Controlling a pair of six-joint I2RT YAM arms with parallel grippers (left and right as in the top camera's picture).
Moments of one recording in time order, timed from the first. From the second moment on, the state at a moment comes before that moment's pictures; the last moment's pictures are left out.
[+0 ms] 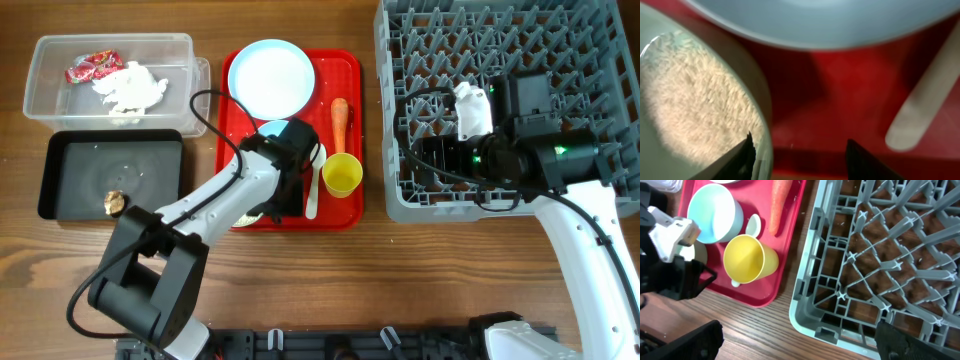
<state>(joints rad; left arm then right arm) -0.54 1.75 1.07 -0.89 -0.08 -0.53 0.16 1.31 1.30 -1.11 -0.28 0.03</state>
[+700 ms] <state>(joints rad) -0.46 1.75 1.20 -1.05 -0.11 -0.53 0.16 1.31 1.30 -1.11 -0.28 0.03</state>
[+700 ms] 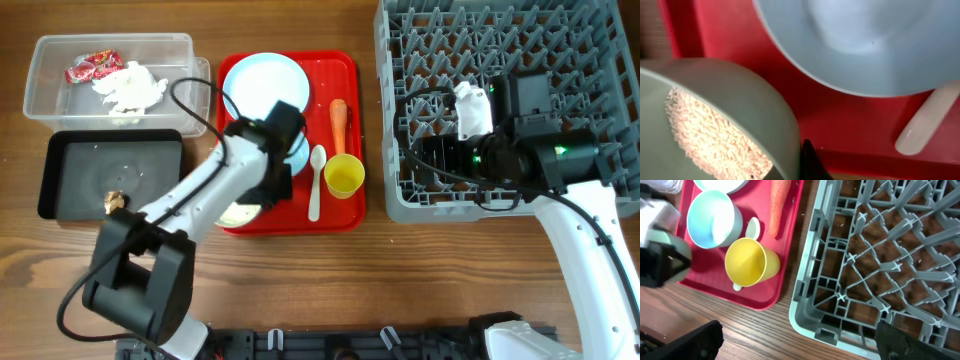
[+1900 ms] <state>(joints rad) 0.78 1.89 1.28 -1.12 1.39 0.09 0.16 1.31 1.30 -1.11 -0.28 0.03</state>
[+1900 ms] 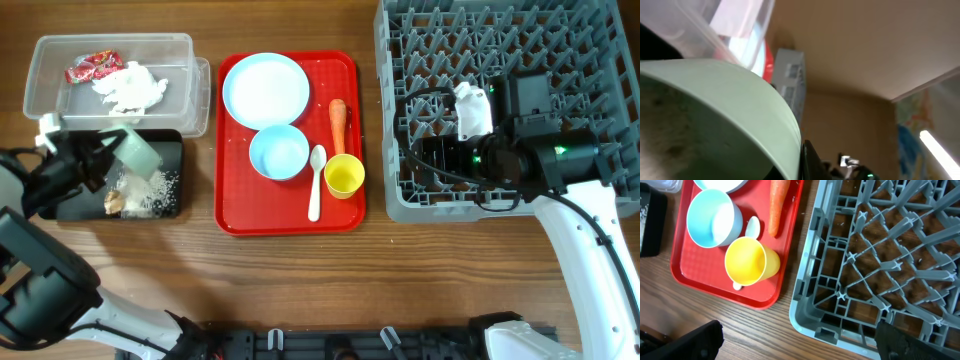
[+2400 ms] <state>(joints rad) 0.81 1.89 1.28 -1.15 1.54 0.03 0.16 1.31 1.30 -1.11 -0.28 0.03</state>
